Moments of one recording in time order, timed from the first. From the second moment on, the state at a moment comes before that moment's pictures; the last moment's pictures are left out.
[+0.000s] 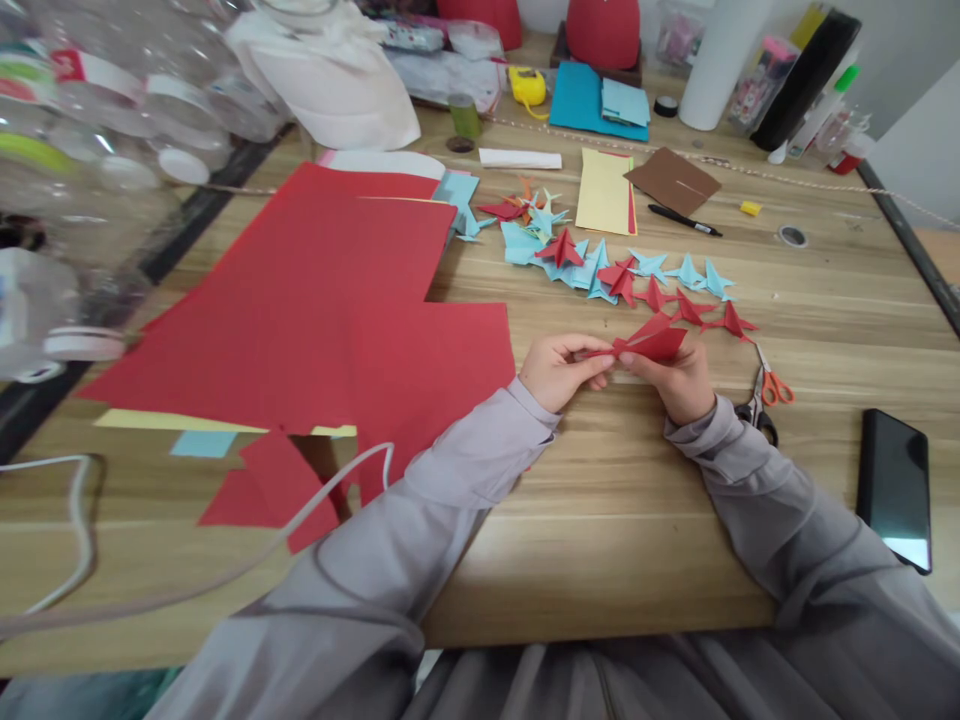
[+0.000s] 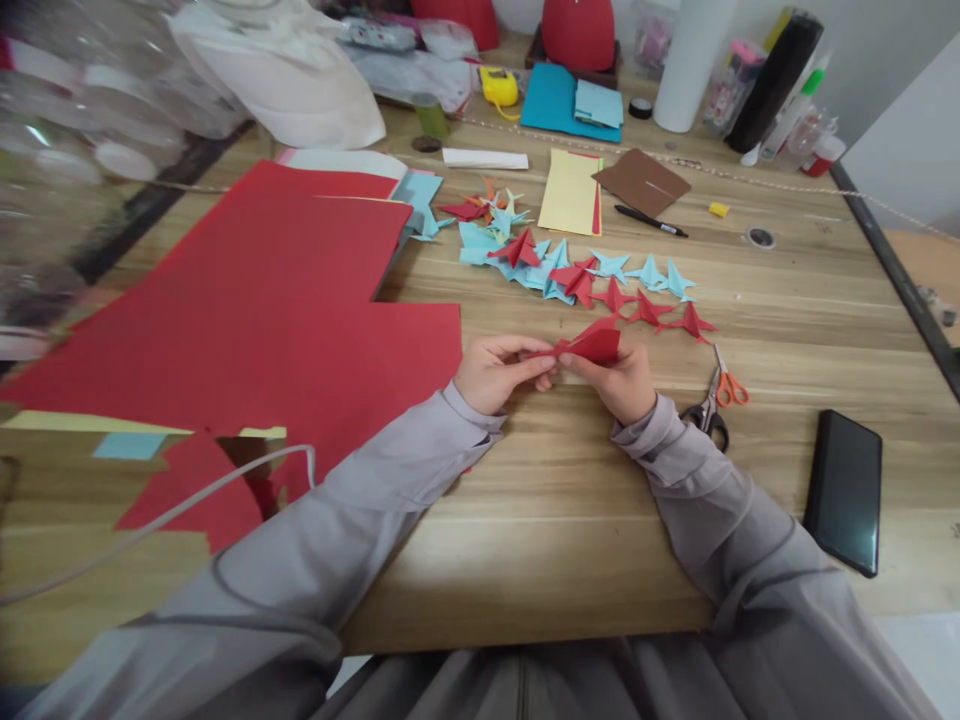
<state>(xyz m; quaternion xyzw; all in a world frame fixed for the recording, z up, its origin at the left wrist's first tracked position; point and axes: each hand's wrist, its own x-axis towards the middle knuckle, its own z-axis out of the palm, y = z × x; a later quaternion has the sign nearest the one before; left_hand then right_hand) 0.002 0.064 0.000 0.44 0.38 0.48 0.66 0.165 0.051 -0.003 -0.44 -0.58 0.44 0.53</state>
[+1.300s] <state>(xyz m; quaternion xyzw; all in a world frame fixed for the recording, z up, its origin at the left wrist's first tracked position) 0.004 0.060 0.000 0.45 0.36 0.47 0.67 0.166 0.051 0.000 -0.47 -0.52 0.50 0.50</state>
